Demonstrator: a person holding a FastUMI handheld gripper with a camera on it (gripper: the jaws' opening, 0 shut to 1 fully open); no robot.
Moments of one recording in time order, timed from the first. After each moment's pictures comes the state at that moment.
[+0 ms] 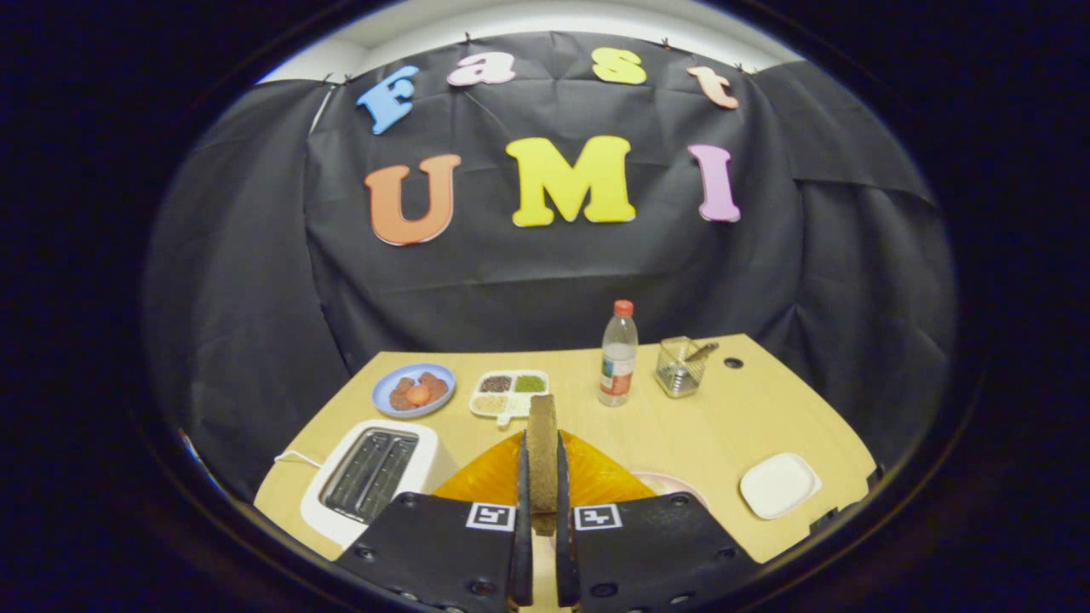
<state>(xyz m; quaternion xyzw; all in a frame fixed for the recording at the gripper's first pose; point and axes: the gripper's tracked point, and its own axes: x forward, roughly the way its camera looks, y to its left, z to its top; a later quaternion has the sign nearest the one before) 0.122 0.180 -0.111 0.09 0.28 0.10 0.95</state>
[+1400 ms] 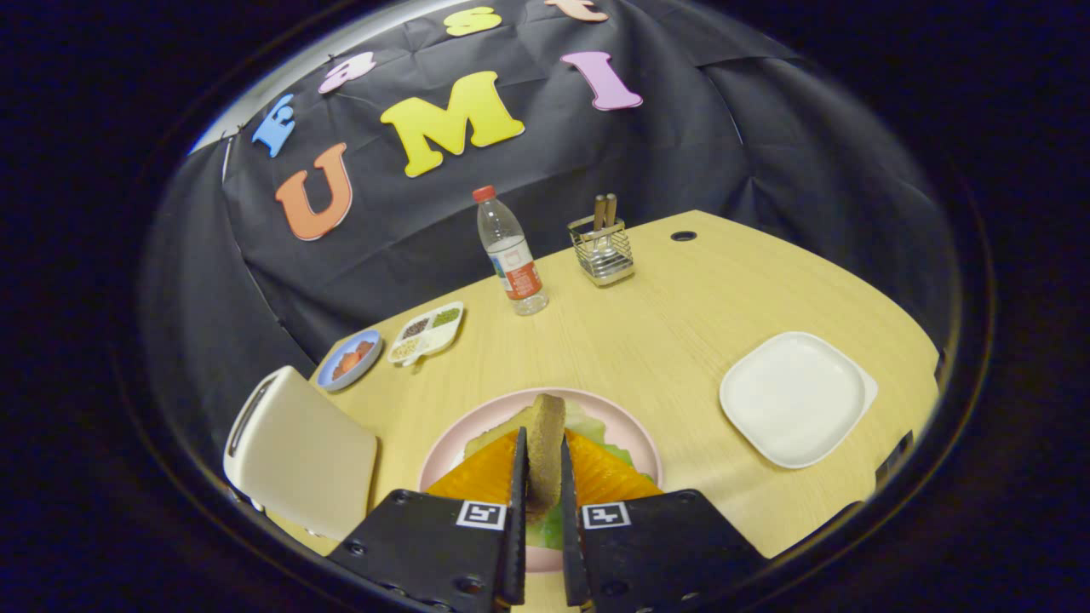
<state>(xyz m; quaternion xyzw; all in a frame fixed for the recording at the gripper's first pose) 0.118 0.080 -0.271 0.21 0.37 0.08 0.90</state>
